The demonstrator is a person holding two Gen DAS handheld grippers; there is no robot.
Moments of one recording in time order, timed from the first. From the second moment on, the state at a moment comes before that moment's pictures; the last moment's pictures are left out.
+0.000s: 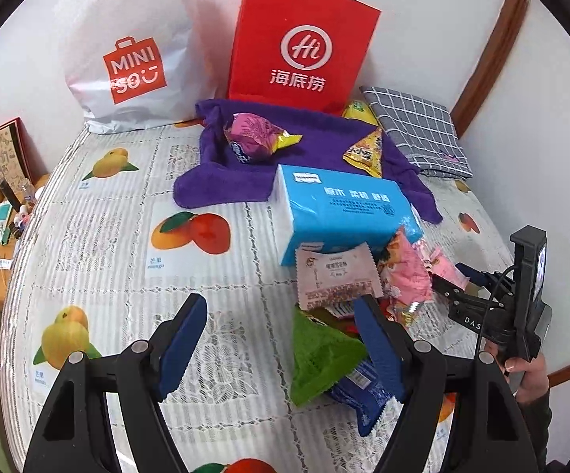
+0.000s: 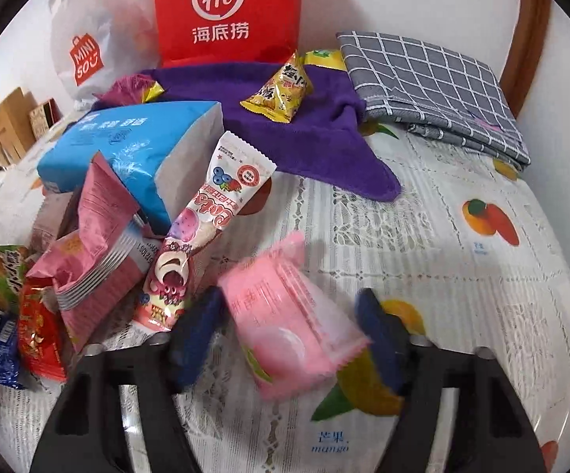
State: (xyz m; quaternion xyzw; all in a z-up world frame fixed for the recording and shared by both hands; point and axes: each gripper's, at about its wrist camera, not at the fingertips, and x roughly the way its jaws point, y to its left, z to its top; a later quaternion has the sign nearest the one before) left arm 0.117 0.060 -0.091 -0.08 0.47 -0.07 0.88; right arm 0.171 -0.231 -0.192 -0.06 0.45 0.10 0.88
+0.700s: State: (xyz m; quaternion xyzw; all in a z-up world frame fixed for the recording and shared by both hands) left arm 0.109 0.027 -0.152 -0.04 0.48 -0.11 0.87; right arm 0.155 -0.246 -0.196 -0.04 0.46 0.07 0.89
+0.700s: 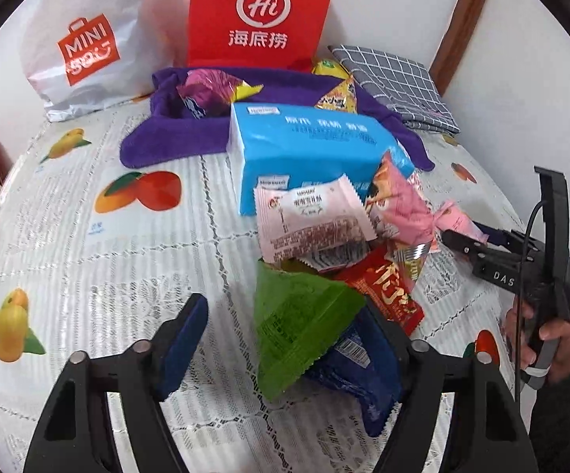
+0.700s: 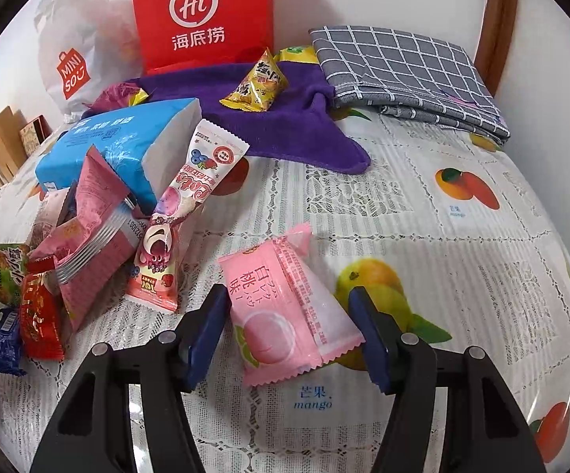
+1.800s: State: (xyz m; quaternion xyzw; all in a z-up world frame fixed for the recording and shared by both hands) left arm 0.114 0.030 -0.171 -0.03 0.45 -0.15 0.88; right arm 0.155 -0.244 -0.195 -0.04 0.46 0.07 0.89
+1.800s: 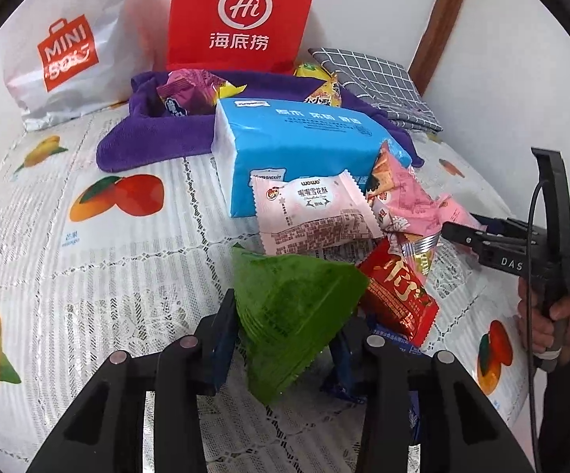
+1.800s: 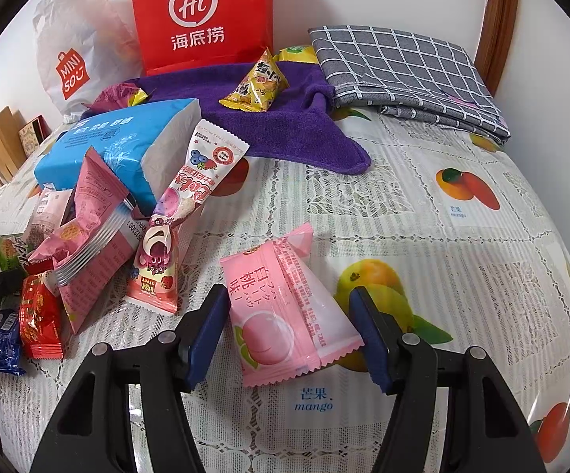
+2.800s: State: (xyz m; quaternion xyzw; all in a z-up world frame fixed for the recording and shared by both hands) left arm 0.104 0.047 -0.112 -0.05 0.43 -0.11 0.89; right arm 0.131 -0.216 -0.137 -0.01 0.41 0.09 0.91
